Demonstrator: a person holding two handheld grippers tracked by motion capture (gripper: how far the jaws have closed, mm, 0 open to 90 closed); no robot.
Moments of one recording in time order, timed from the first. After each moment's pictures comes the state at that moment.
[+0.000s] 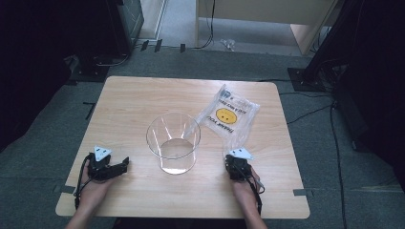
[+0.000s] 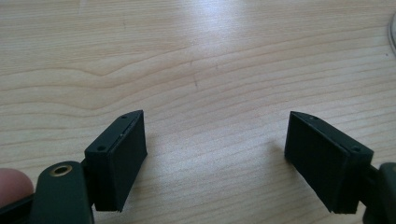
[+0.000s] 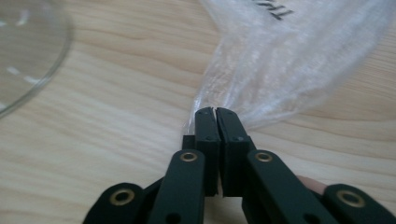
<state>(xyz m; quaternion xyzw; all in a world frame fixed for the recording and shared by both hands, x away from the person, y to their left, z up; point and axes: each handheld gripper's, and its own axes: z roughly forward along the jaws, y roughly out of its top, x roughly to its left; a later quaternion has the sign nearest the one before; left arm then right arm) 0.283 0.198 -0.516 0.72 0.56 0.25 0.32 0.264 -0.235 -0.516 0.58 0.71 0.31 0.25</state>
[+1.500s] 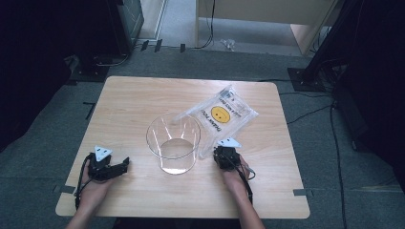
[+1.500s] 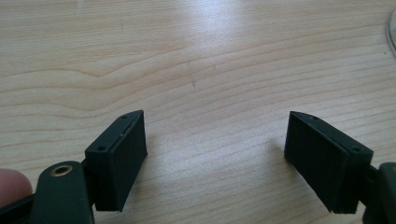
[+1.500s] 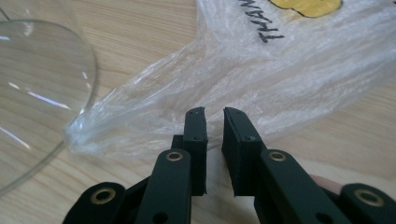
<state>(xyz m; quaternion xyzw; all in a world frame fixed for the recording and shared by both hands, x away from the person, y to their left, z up) 0.283 0.197 -0.516 0.73 0.55 0.25 0.32 0.302 -0.209 -0.515 0.55 0.73 0.33 0.23</state>
